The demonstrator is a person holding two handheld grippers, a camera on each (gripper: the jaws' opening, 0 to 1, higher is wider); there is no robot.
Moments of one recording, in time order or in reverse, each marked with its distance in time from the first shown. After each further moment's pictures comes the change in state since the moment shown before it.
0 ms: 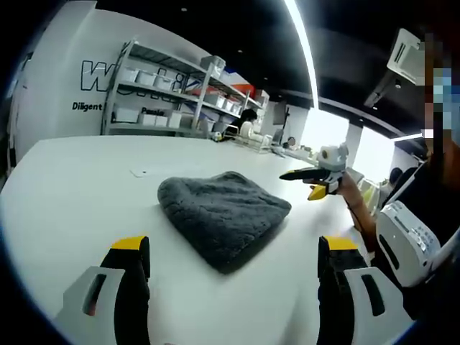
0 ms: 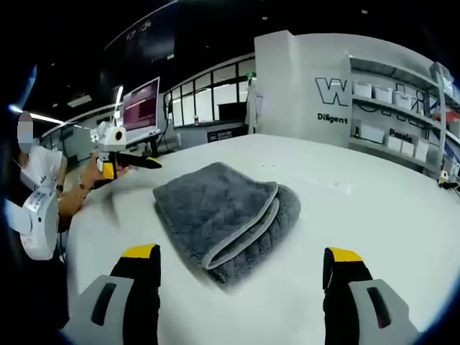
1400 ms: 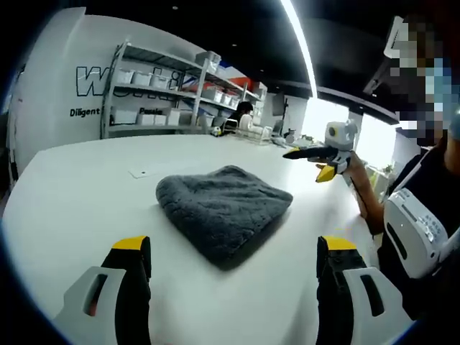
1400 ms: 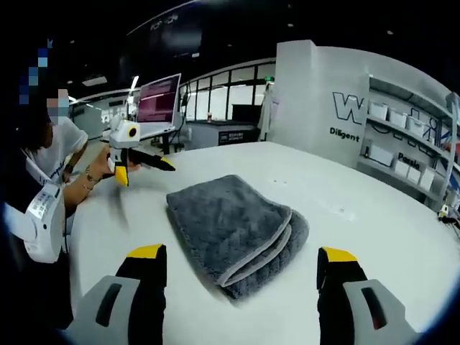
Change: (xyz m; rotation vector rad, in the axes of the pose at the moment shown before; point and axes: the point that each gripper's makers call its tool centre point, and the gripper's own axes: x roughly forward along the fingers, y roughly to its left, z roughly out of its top) left arm 0.006 -0.006 -0.008 0.108 0.080 0.038; right arm -0.004 0.024 0.030 -0.141 0.004 0.031
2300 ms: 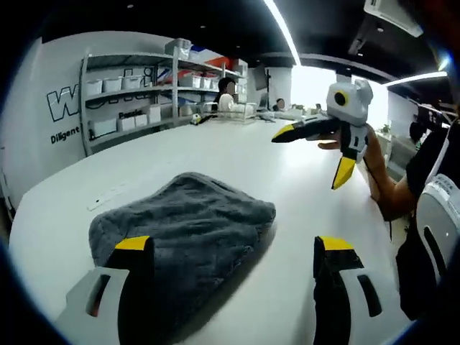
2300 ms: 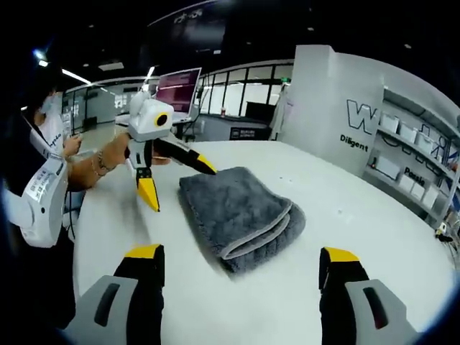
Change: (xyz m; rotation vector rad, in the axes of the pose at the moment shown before) left arm 0.119 -0.092 0.041 0.181 0.062 -0.082; right arm -0.042 -0.002 -0.014 -0.100 0.005 0.027
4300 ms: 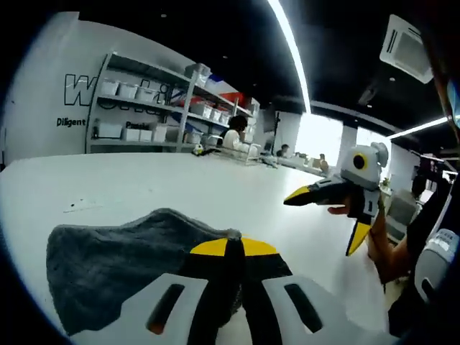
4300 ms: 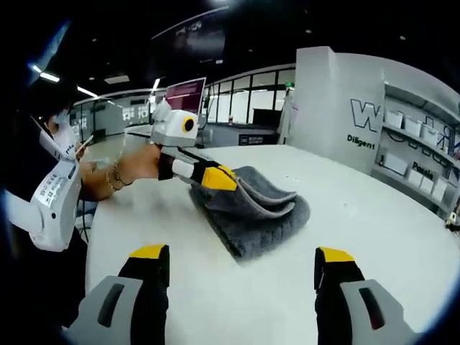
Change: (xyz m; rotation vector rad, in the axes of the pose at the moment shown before) left arm 0.024 0.021 0.039 -0.229 -0.248 0.075; right arm -0.017 0.006 -0.017 0.043 -0.046 0.085
